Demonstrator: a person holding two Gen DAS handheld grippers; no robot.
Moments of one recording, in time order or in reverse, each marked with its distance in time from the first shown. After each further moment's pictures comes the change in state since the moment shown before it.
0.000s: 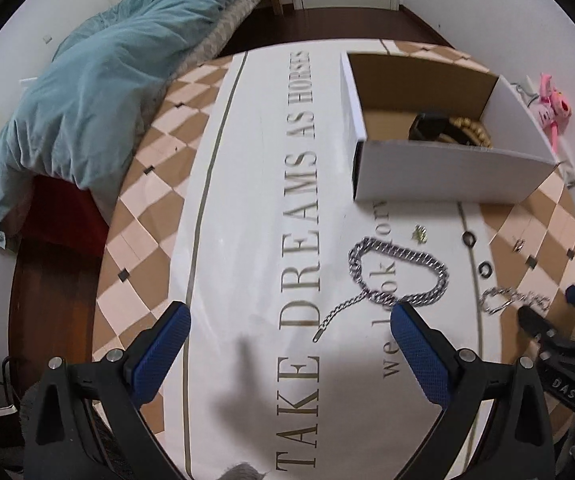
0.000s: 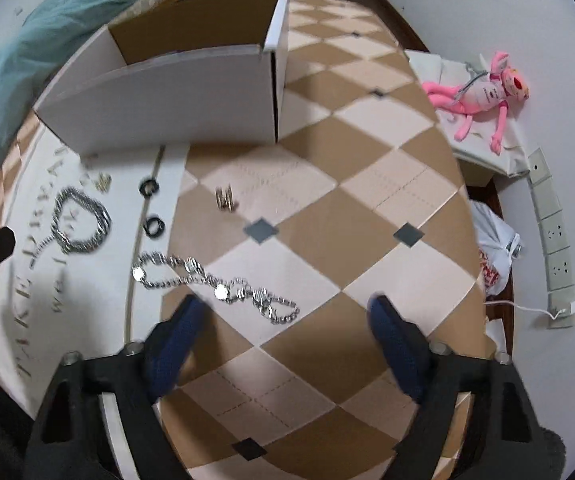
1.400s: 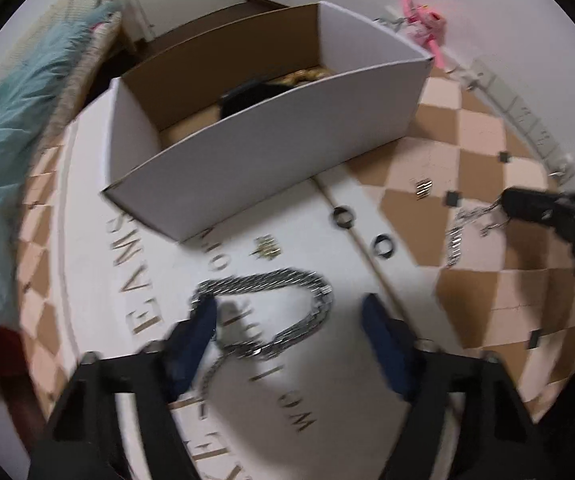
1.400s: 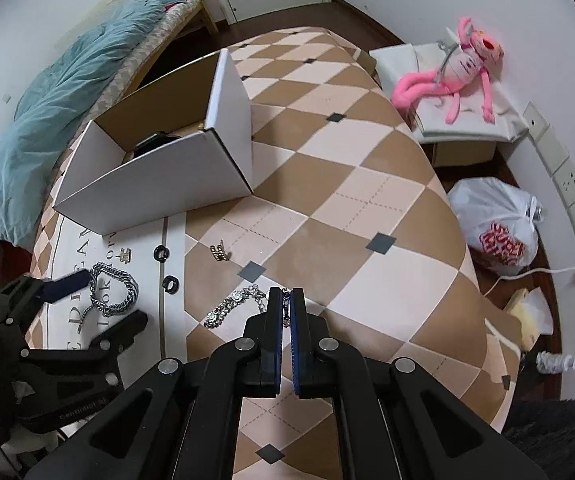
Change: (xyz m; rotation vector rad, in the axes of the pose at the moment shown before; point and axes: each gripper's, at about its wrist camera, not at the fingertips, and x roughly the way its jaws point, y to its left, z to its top) left arm 0.023 -0.085 0.007 0.453 -0.017 -0.283; right arm -0.019 -0.039 0.008 0.253 -0.069 0.147
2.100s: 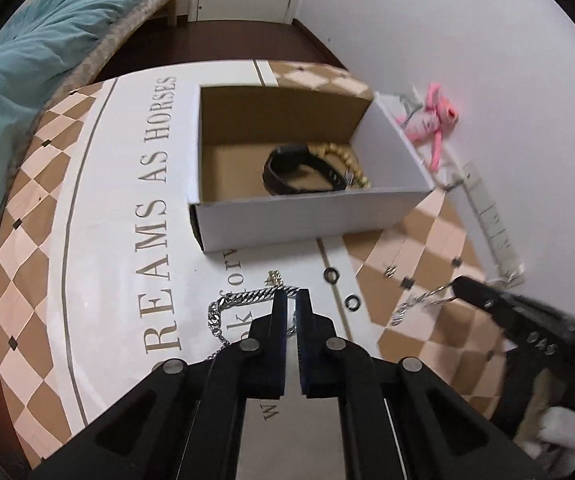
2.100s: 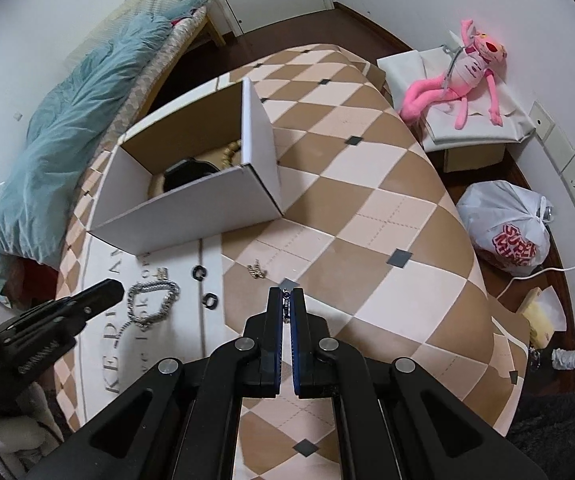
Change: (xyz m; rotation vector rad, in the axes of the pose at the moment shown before) left arm -0.058 0.059 -0.008 -0.342 -0.127 -0.190; right arm -0.025 0.013 0.009 0.025 -0.038 0.070
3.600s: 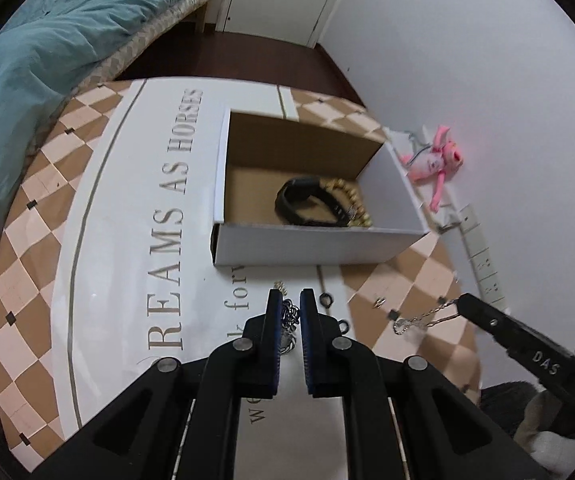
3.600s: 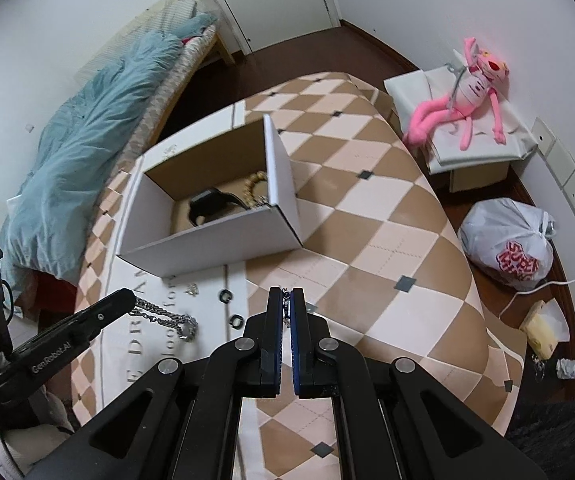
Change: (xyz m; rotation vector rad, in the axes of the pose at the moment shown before) left arm -0.017 0.001 0.005 -0.120 -0.095 -0.014; right arm -0.026 0.010 0.010 -0.002 -0.073 0.036
